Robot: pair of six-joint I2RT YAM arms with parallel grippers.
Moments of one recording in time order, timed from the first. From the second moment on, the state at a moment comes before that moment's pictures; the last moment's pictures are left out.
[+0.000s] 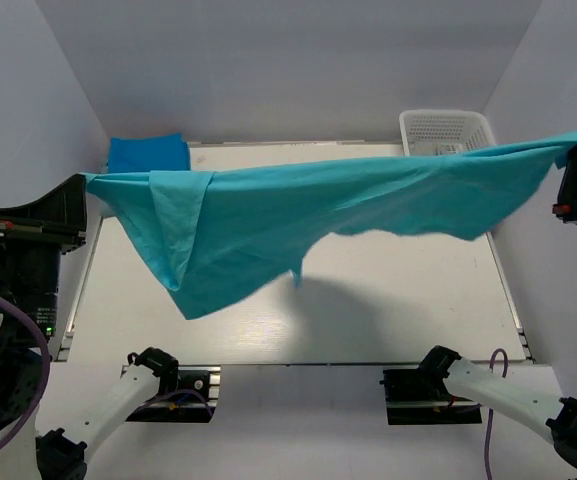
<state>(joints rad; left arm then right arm) -0.45 0.65 1.58 -0.57 -0.51 -0.63 0.85 0.71 1.63 -0.28 0.80 -0.14</state>
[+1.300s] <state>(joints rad) -0.27 1.64 1.34 -0.68 -0.56 -0.83 0.53 1.69 1.33 -0.35 0.58 0.26</state>
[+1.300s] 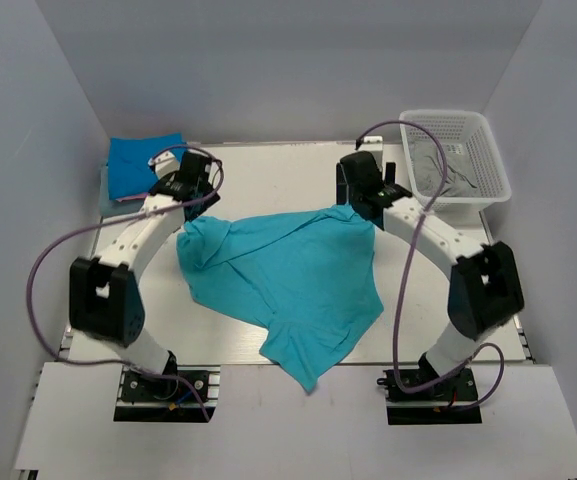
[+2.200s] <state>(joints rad) -0.34 1.90 1.23 -0.54 -0.35 -0.75 0.53 1.68 0.91 -0.20 0.14 0.41</state>
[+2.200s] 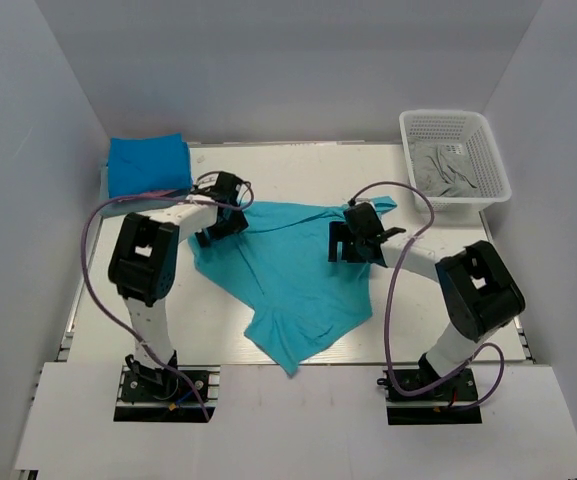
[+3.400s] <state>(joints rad) -0.72 1.21 0.83 -0.38 -0.16 -0.53 0.63 1.13 0.72 -0.51 0.39 0.58</state>
